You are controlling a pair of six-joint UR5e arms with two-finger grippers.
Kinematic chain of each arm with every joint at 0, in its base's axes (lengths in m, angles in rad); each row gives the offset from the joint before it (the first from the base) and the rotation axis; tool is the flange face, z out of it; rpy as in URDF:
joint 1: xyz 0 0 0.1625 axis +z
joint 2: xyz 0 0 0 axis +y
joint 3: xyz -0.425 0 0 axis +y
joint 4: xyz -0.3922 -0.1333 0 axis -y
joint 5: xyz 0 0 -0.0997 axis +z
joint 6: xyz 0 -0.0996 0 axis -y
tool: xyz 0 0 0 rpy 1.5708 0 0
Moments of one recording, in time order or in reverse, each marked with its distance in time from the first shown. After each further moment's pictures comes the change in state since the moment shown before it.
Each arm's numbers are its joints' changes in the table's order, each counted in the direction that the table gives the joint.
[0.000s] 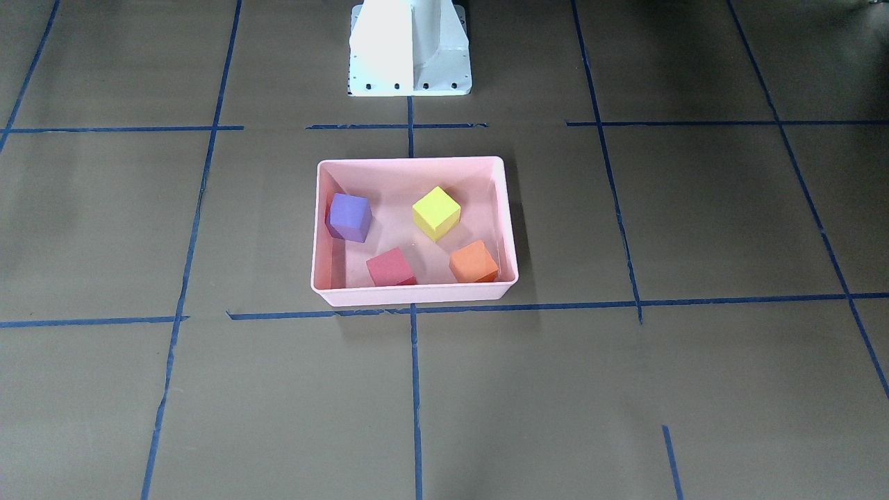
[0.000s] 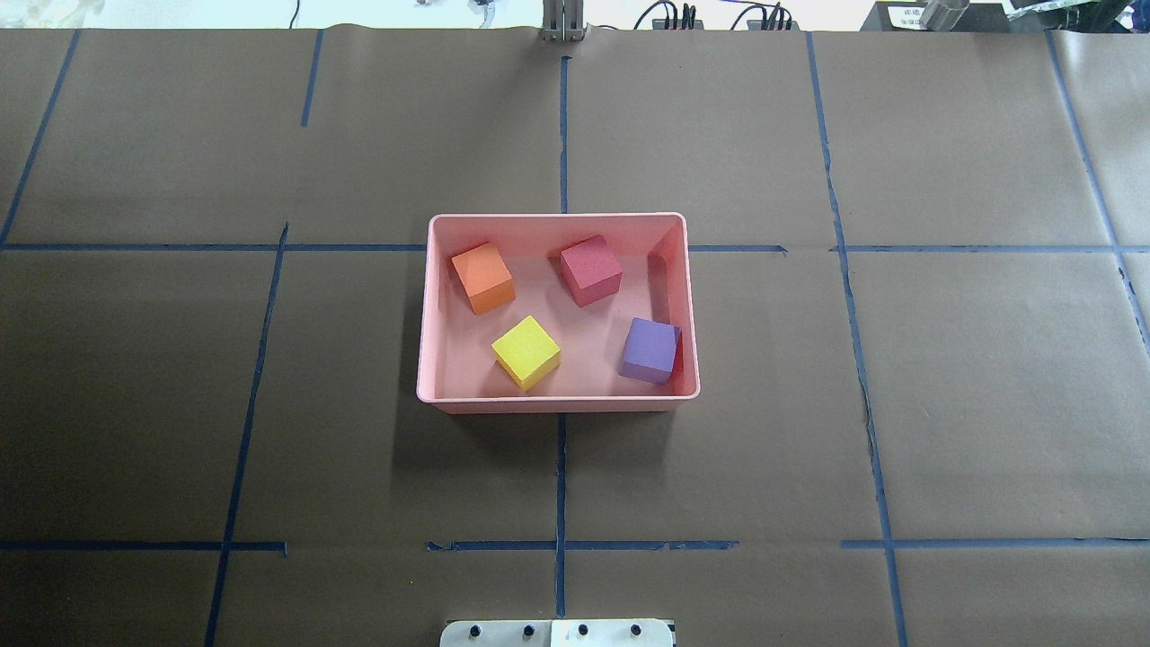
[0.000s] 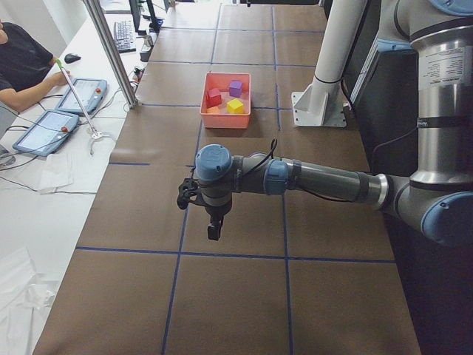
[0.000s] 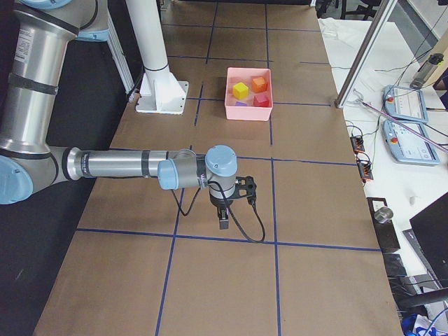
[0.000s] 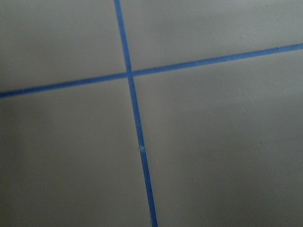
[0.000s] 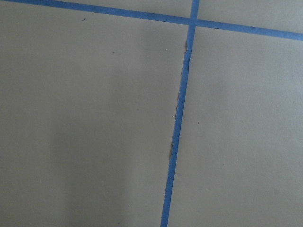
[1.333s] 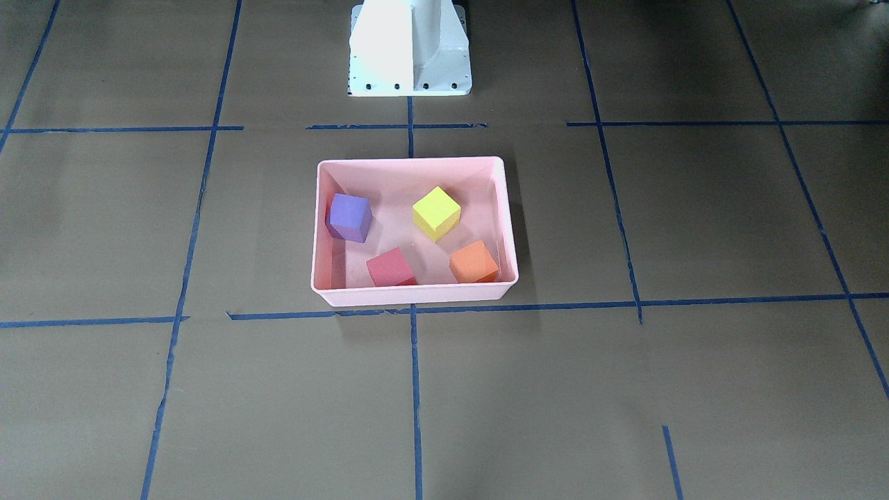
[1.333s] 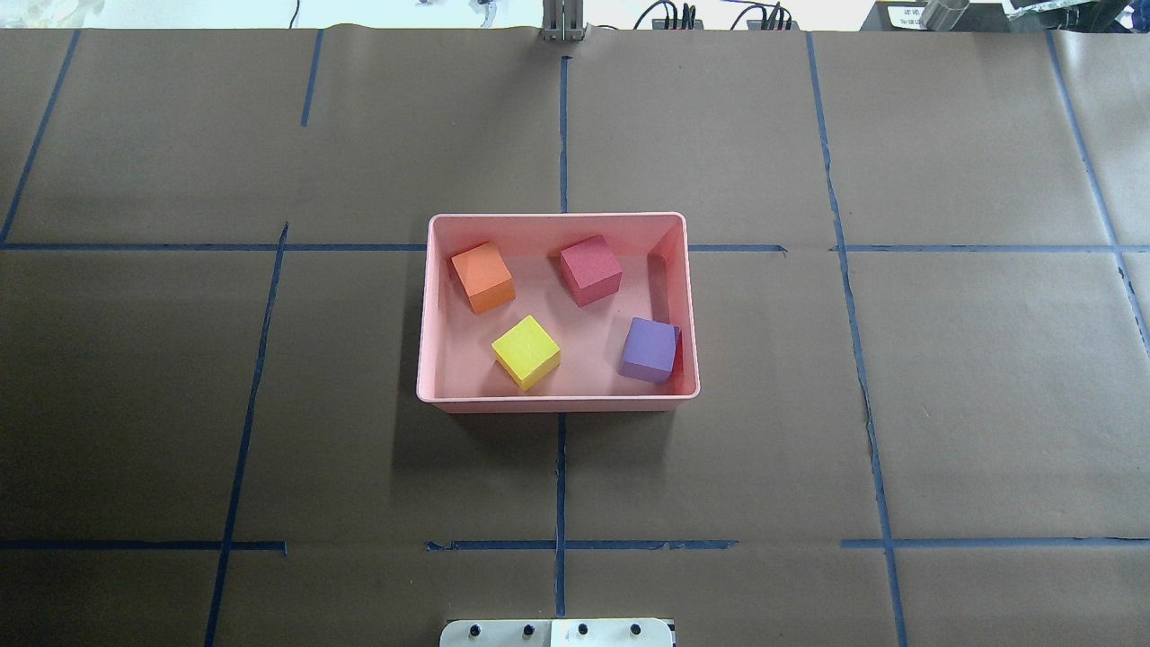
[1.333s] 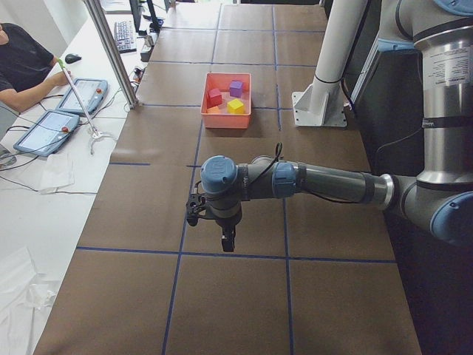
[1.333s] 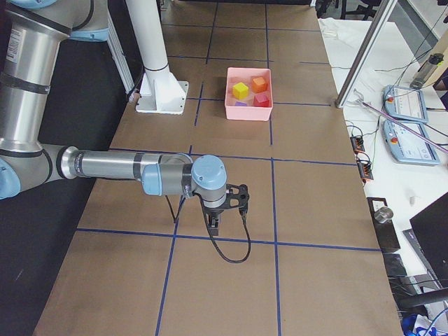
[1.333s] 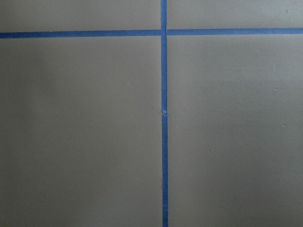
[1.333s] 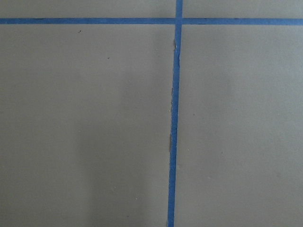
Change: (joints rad) left arm -0.011 -0.013 0.003 0.120 -0.032 -0.008; right arm 0.086 0.014 0.001 -0.034 -0.079 -0.007
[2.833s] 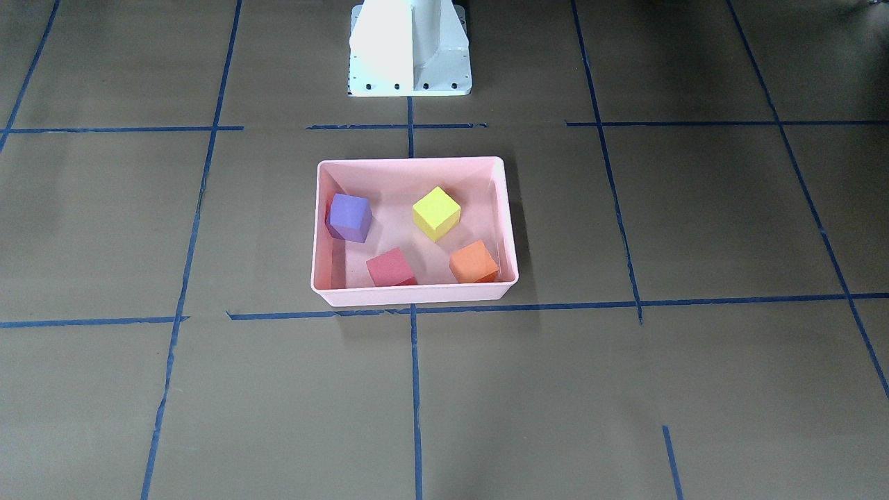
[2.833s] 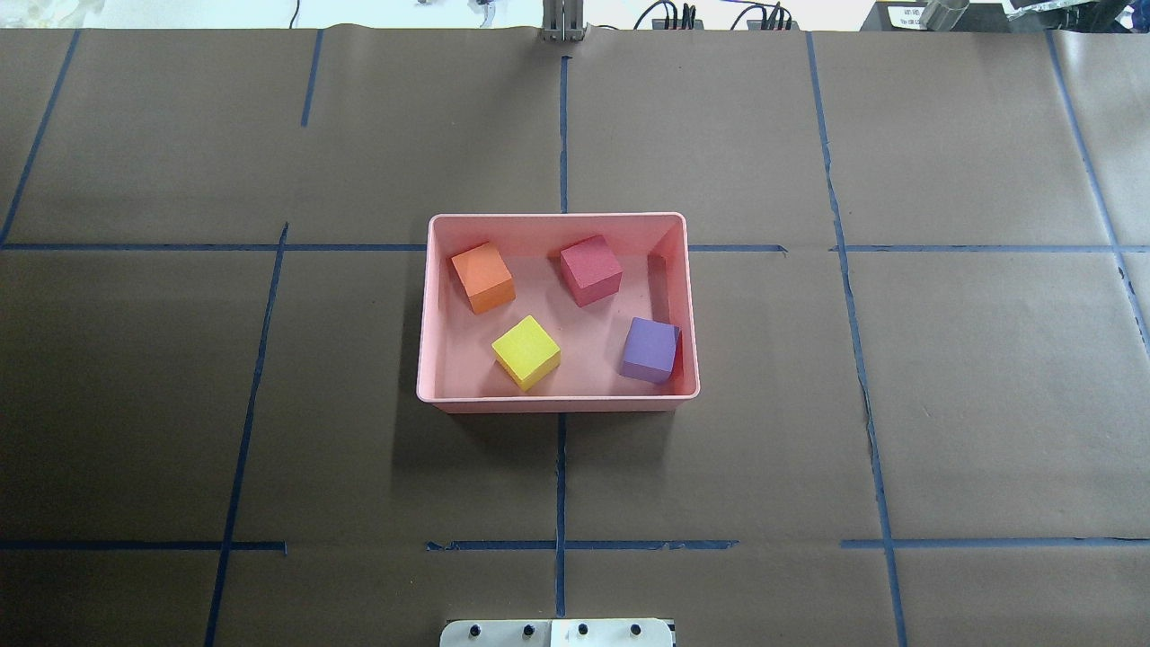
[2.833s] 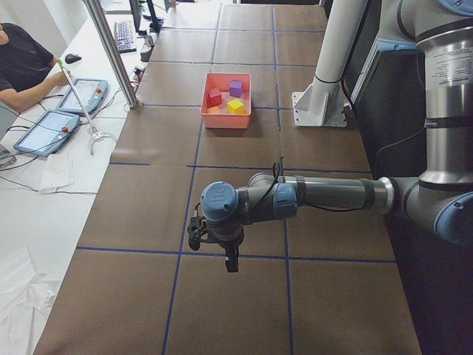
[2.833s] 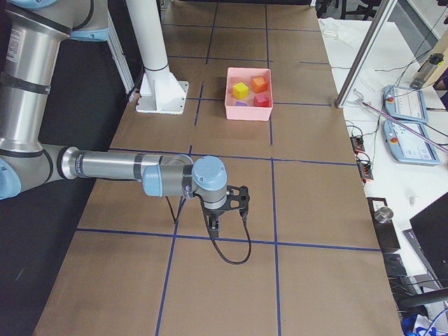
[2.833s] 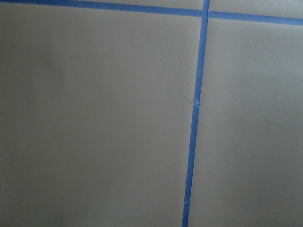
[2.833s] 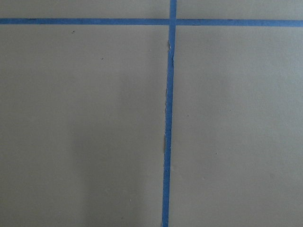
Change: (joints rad) left arm -0.034 -0.001 -0.108 -0.070 -0.004 0.004; right arm 0.001 -0.004 0.008 0.005 0.015 0.001
